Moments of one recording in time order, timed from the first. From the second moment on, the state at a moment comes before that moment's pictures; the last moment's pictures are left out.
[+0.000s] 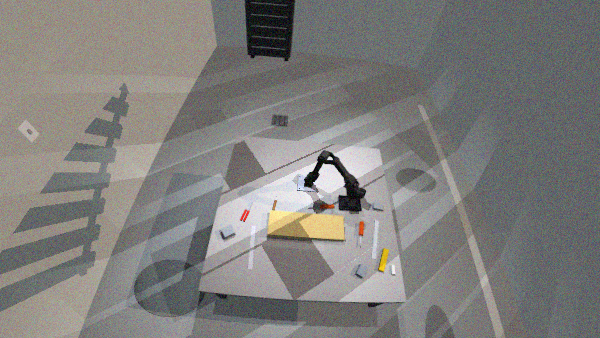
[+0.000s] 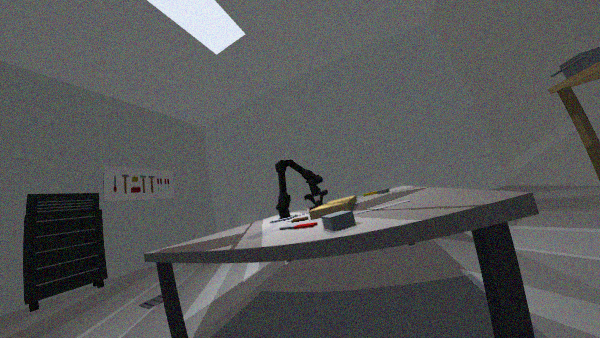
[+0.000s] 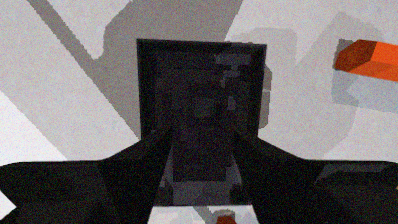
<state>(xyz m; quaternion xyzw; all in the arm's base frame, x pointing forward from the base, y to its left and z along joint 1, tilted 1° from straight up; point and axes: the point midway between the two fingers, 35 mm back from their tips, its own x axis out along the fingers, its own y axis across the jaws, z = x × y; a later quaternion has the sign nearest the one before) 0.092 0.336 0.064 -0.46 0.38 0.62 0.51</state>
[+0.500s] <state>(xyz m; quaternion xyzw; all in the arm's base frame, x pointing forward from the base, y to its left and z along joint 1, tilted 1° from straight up) 0.099 0.337 0.154 -0.45 0.37 0.62 0.52</state>
